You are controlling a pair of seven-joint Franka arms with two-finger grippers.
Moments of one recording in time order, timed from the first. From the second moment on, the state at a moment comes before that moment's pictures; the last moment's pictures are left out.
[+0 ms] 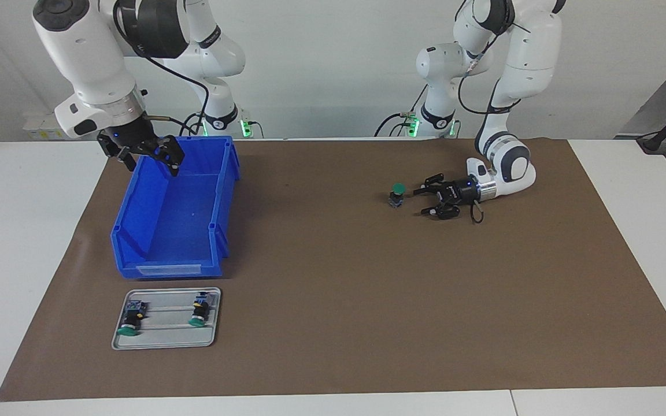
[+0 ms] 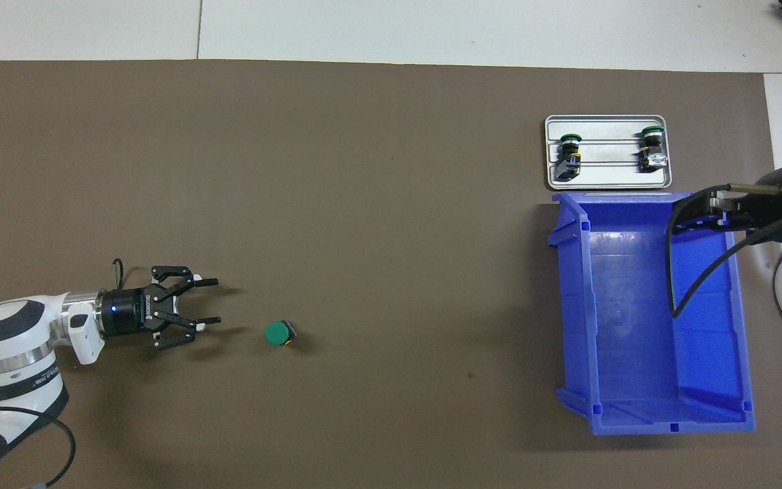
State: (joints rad) left arm 0.18 0.32 0.08 -2.32 -1.32 1.63 2.51; right arm 0.02 -0.02 0.00 -1.68 -0.03 1.64 0.19
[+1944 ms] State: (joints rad) left arm -0.31 -0.07 0.03 -1.78 -0.18 1.46 -0.01; right arm 0.02 -0.02 0.00 -1.68 -0.03 1.64 0.19
